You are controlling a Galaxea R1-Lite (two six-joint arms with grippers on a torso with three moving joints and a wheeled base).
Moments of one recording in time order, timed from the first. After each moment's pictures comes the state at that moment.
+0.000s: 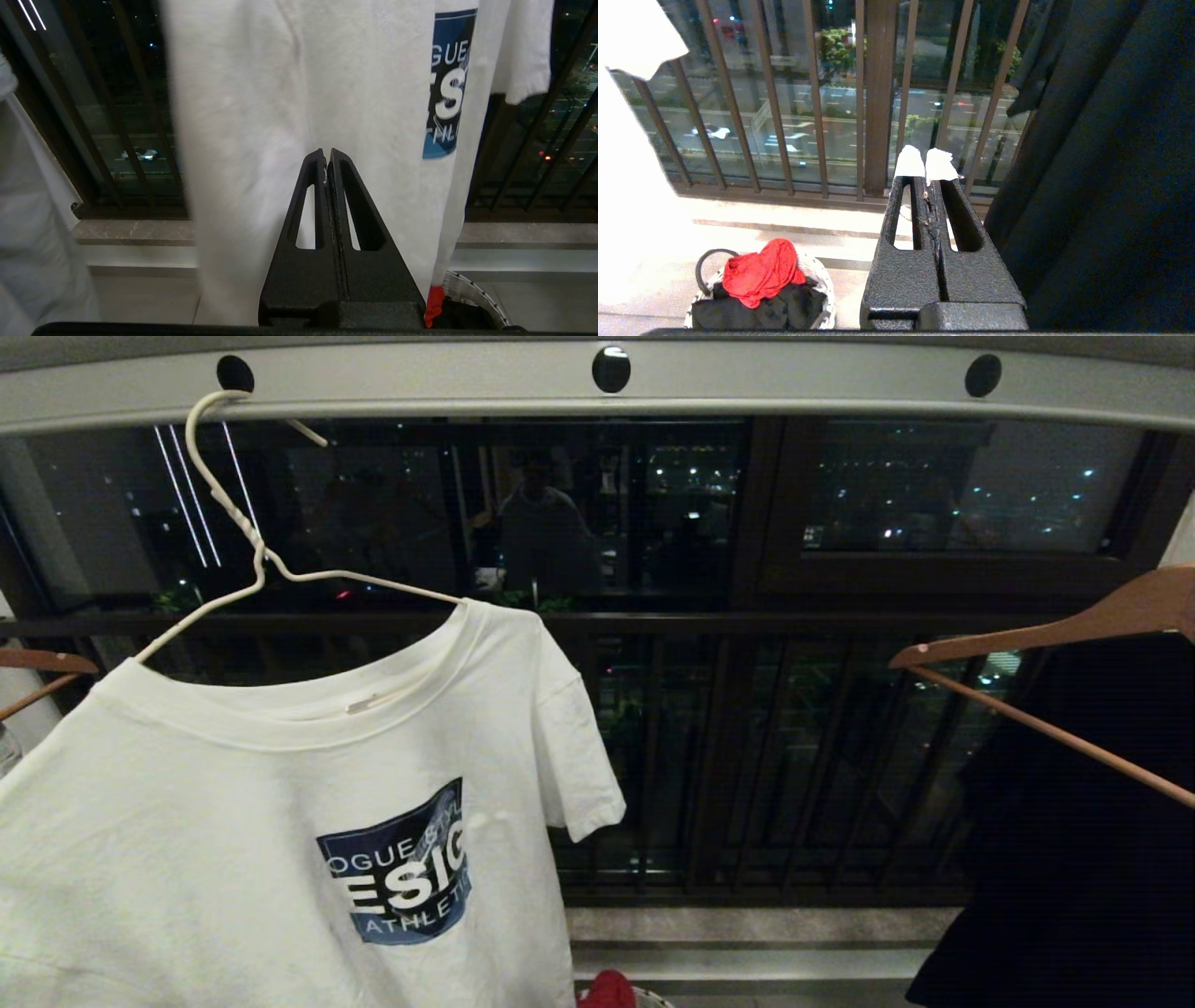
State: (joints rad) left arm 0.00 0.00 0.00 -0.04 0.00 0.00; right arm 0.00 0.00 0.00 0.01 0.01 -0.05
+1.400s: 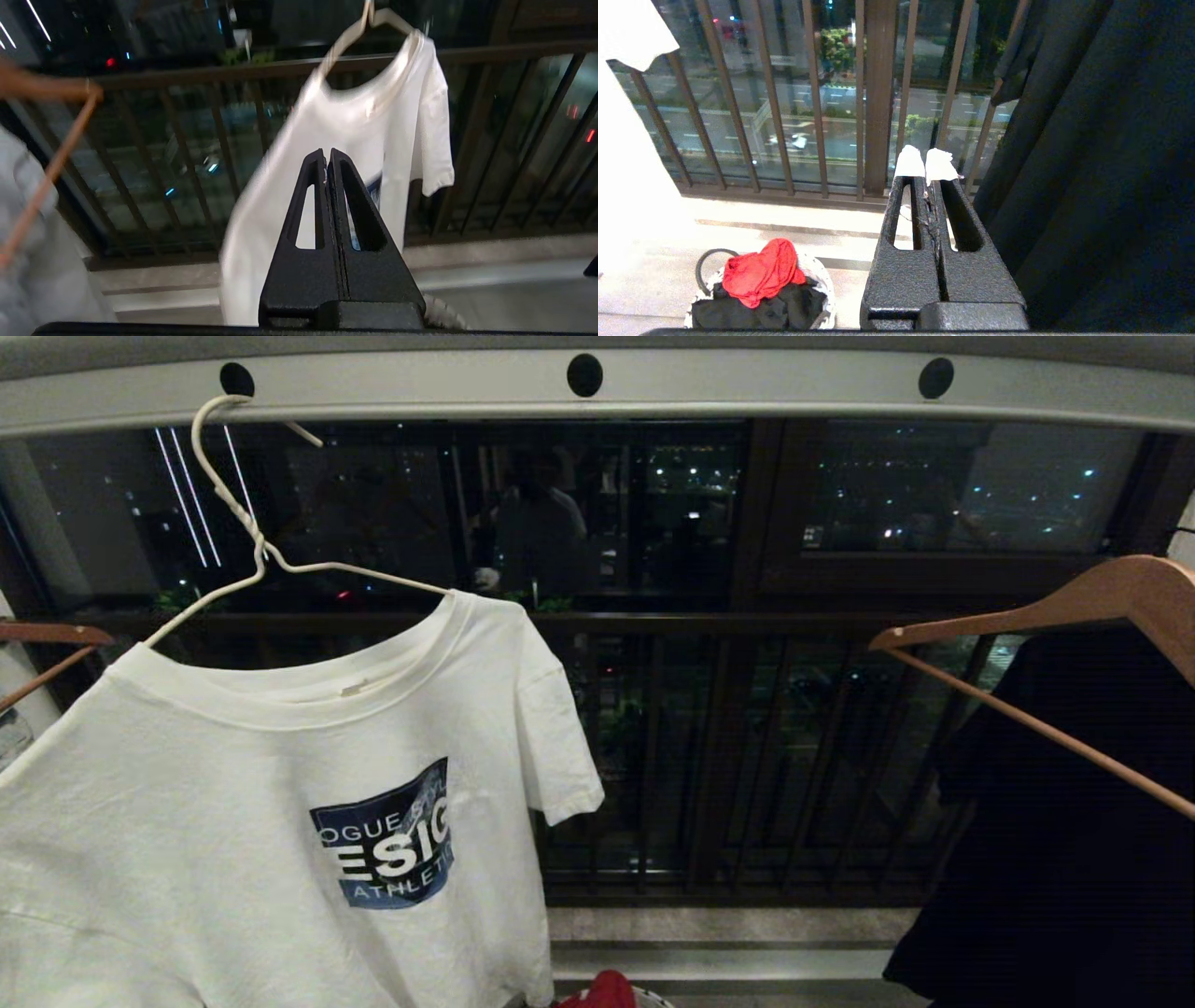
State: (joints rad) left arm -0.07 0.61 -0.97 0.33 -0.02 0.05; right arm 0.00 0.00 0.00 0.01 0.01 -0.05
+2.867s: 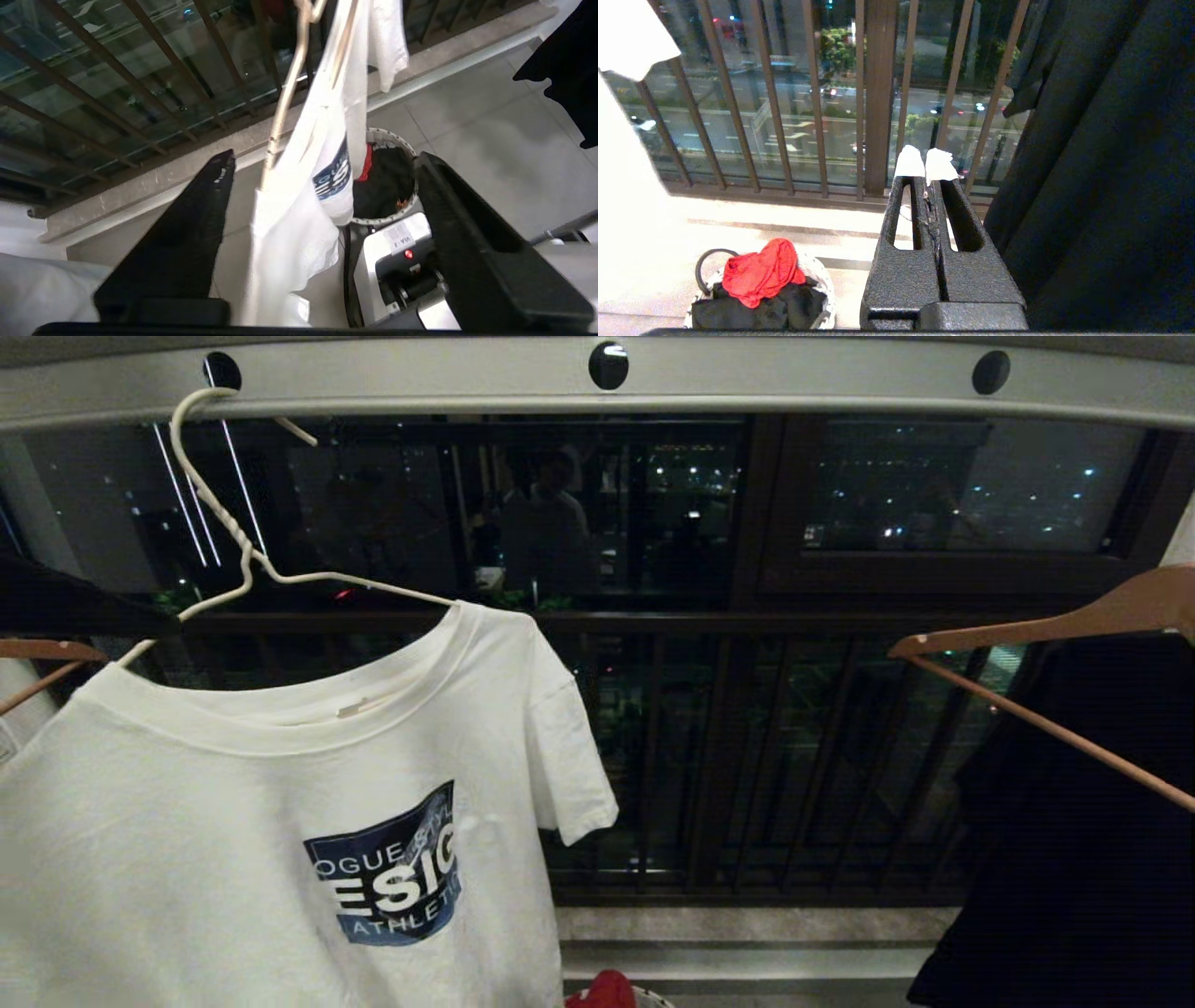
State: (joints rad) left arm -0.08 1.34 -1.89 1.11 -0.28 0.27; right arm 0.00 0.00 0.00 0.01 0.01 -0.05
